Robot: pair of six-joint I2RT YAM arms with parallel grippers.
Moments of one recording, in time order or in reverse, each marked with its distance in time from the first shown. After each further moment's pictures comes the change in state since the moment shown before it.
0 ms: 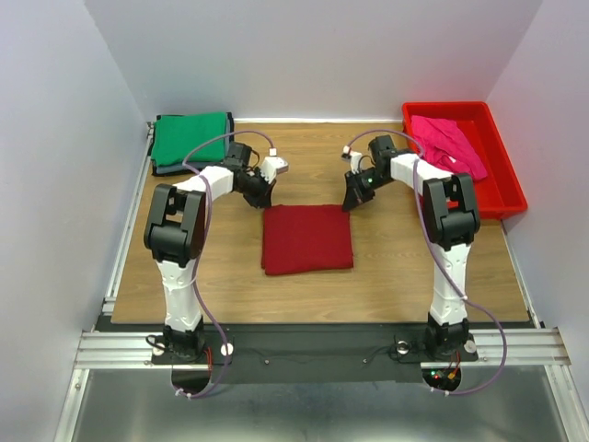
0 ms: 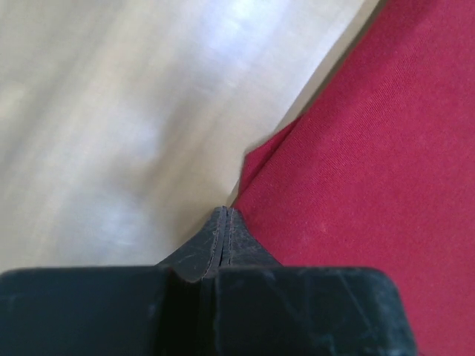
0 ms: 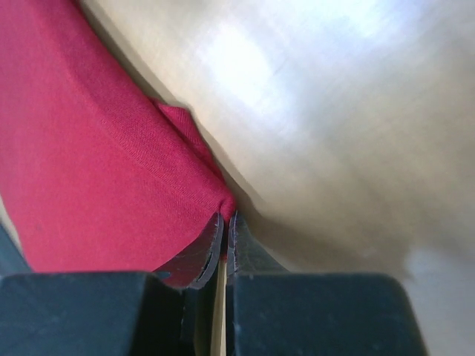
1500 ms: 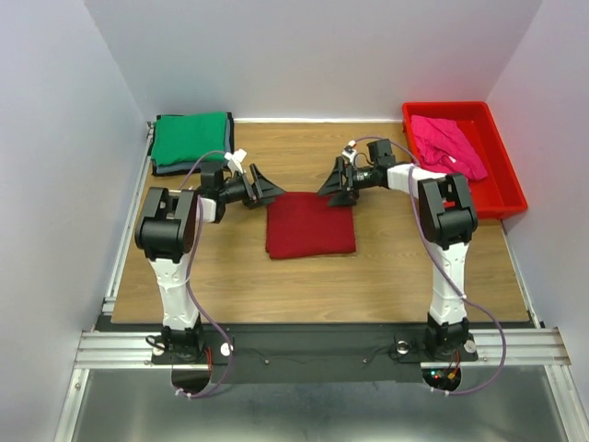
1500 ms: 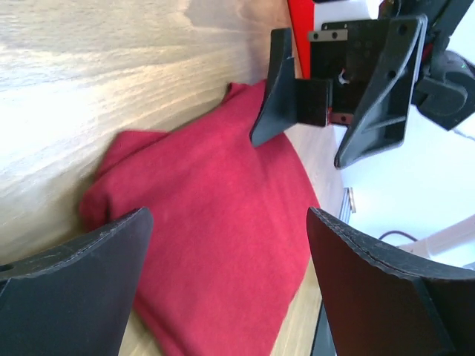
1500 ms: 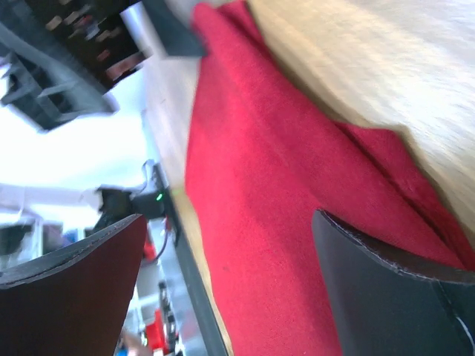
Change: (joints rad) left arm 0.135 0.044 -0.391 1.125 0.401 -1.317; right arm 0.005 0.042 -0.101 0.495 -0.399 0.727
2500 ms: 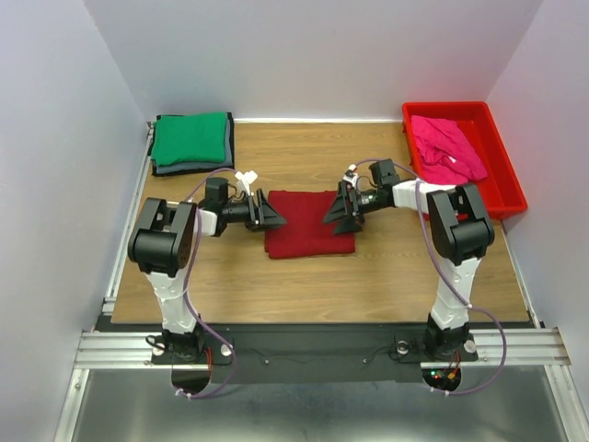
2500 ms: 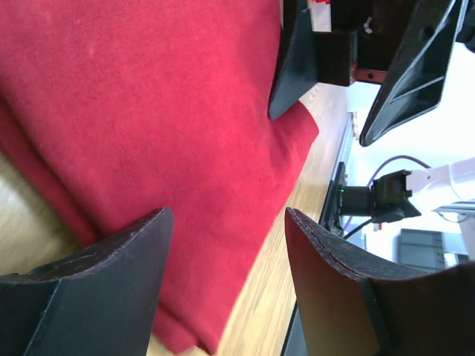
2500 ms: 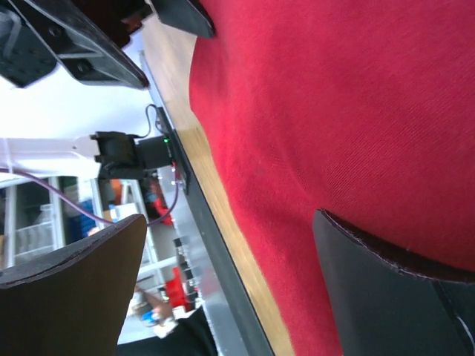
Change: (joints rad) left arm -0.049 -0.133 -0.179 -0.196 0.092 0.187; right arm 0.032 -0.206 -0.317 -0.066 -0.057 -0.065
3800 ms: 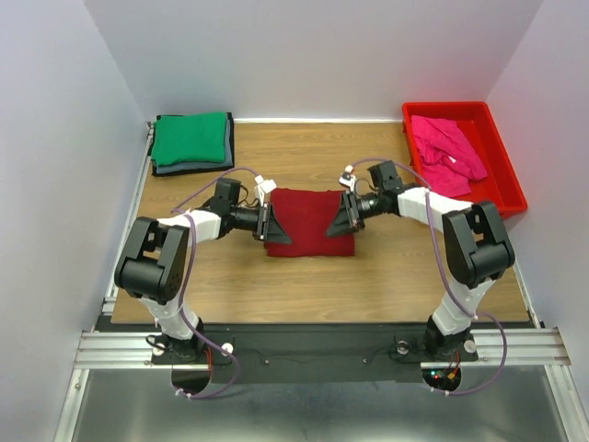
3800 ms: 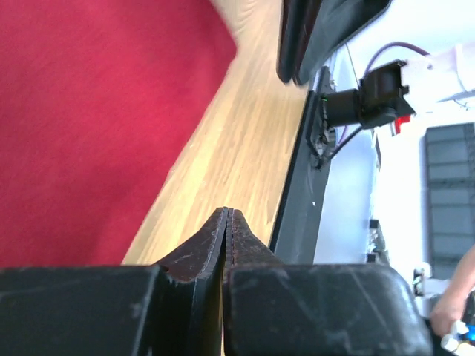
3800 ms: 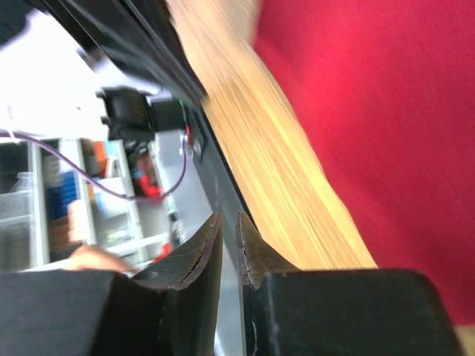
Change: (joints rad) left arm -0.100 -0.226 -0.006 -0.444 0.096 0.338; right arm 0.068 -0.229 -0.142 -0.066 -0.010 -0.033
